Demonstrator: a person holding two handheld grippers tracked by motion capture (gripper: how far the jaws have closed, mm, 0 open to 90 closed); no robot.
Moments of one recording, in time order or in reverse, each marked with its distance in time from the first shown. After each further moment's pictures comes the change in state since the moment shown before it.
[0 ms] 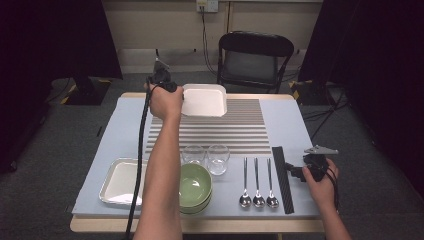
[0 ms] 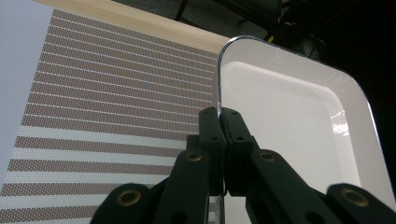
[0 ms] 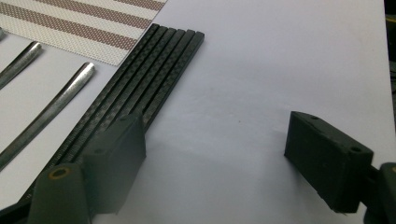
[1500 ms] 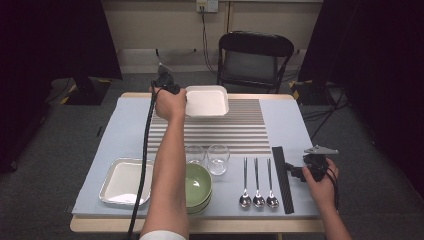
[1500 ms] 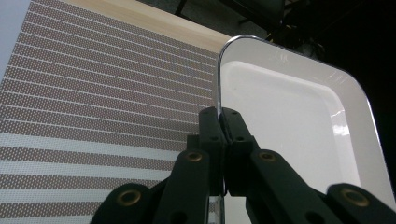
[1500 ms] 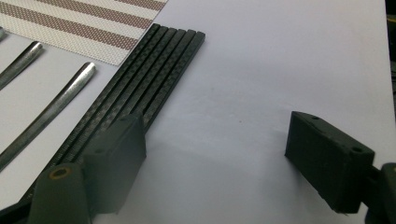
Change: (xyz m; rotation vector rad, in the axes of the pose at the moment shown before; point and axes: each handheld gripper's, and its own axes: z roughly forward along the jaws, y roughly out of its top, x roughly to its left) left arm 0.008 0.001 0.032 0.003 -0.007 -0.041; right arm 0.000 0.000 0.000 -0.001 0.002 -0.002
